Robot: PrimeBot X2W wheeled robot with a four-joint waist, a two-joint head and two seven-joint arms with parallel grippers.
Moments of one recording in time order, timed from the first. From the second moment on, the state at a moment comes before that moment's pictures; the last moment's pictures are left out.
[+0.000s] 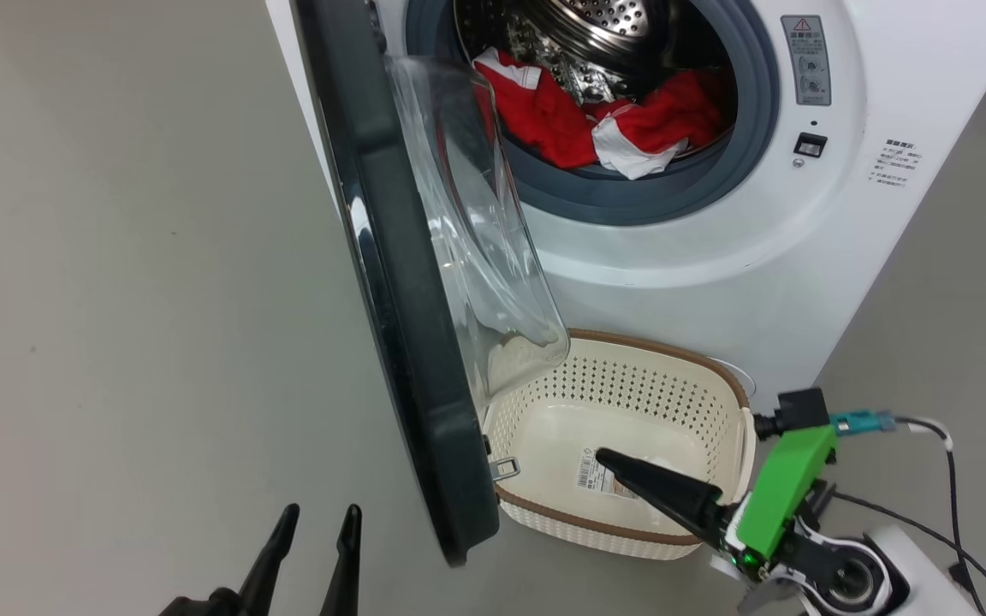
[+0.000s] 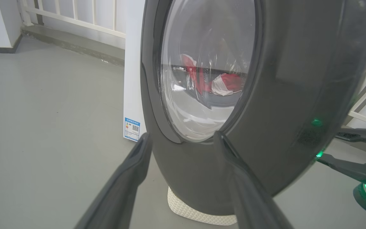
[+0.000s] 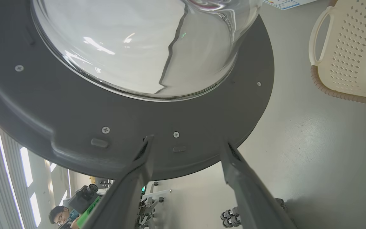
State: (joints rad) left arm 0.04 0.04 -0.16 0.17 -0.37 -0.08 -0.25; right arm -0.26 -0.17 0.33 0.34 1.55 0.12 0.56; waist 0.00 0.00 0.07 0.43
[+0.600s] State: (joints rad) left arm 0.04 0.04 -0.14 0.17 -0.37 -0.08 -0.25; right arm -0.14 -0.28 0.34 0.33 1.44 0.12 0.30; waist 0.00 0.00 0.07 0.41
